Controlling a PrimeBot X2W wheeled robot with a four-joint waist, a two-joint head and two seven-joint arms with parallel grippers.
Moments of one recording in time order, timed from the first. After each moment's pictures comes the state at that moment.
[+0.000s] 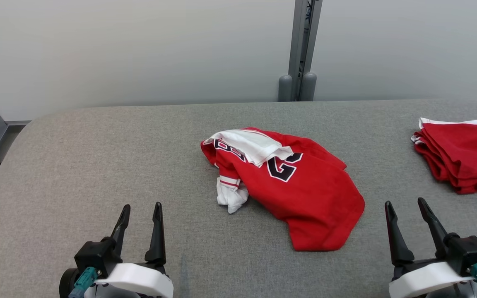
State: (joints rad) left arm -0.05 0.05 -0.19 0.28 -0.34 0.08 -0.26; right arm -0.03 -0.05 0.01 0.23 0.12 0.13 -0.26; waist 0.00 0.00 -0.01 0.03
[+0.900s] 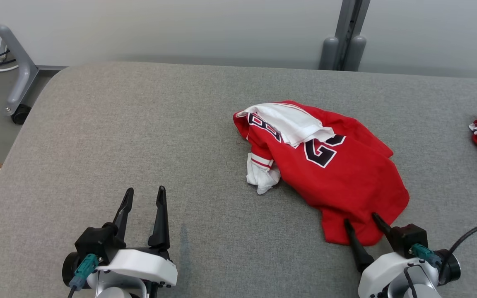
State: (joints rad) left arm -0.09 0.05 -0.21 0.25 -0.36 0.09 -0.26; right arm -0.23 -0.05 0.18 0.66 0.11 0.13 -0.25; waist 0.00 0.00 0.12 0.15
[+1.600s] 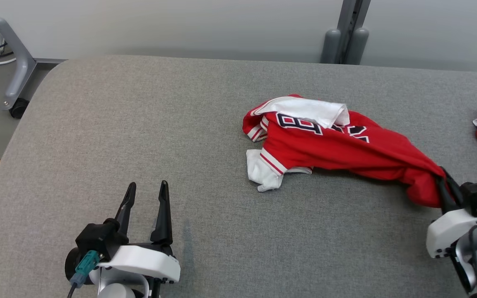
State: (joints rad) left arm -0.11 0.05 -0.23 0.23 -0.38 0.10 -0.26; right arm -0.33 -0.18 -0.04 0.60 -0.09 0.13 -0.22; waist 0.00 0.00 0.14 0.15
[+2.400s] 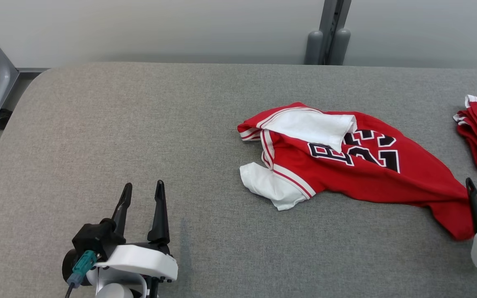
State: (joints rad) left arm -0.11 0.05 -0.22 0.23 -0.39 0.11 -0.26; right arm -0.23 -0.32 -0.09 0.49 0.01 0.13 -0.13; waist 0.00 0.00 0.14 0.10
